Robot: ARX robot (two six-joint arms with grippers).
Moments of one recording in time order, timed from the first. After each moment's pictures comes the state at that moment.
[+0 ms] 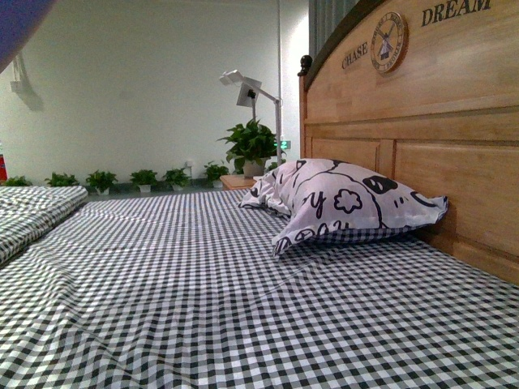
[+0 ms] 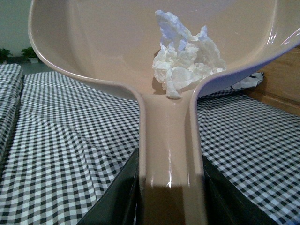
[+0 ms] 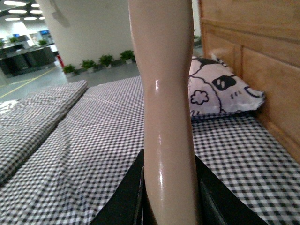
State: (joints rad) left arm 0.51 0.58 0.33 0.41 0.84 -0.08; right arm 0.11 0.61 0.79 -0.06 -0.21 0.22
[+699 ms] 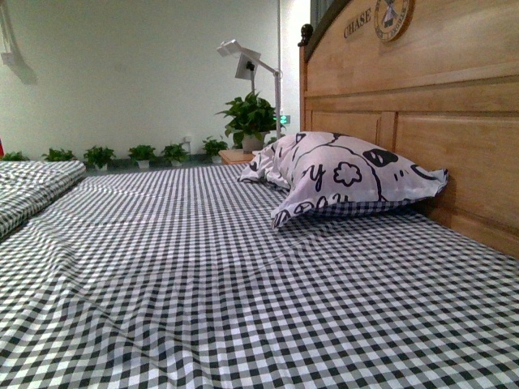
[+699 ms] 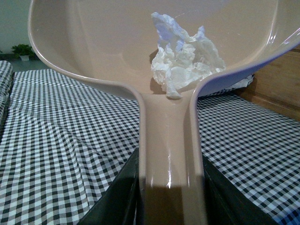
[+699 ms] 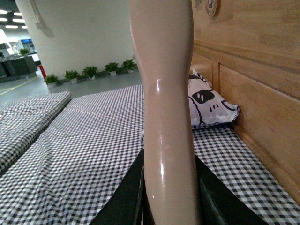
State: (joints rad) left arm 0.51 0.57 0.32 0.41 0.86 -0.10; right arm 0.10 0.58 0.79 -0.08 -0.17 0.19
